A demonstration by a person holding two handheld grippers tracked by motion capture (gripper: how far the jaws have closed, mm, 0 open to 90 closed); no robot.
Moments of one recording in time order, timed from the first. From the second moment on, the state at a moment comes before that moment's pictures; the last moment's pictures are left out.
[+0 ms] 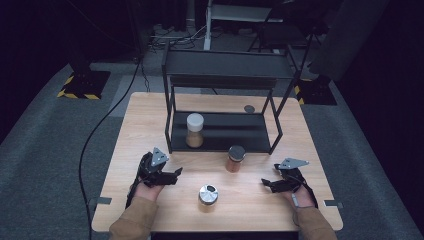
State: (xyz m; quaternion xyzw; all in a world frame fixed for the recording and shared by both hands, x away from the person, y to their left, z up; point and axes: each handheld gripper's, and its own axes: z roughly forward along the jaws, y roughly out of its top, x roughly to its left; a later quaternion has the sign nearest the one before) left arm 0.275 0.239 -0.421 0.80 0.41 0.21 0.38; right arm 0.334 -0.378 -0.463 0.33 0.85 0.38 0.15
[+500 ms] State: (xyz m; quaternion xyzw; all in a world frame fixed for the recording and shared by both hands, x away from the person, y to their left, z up) left arm 0.278 0.247 -0.446 0.81 0.43 0.20 0.34; right arm 0.334 -0.378 -0.463 0.33 0.85 0.38 0.15
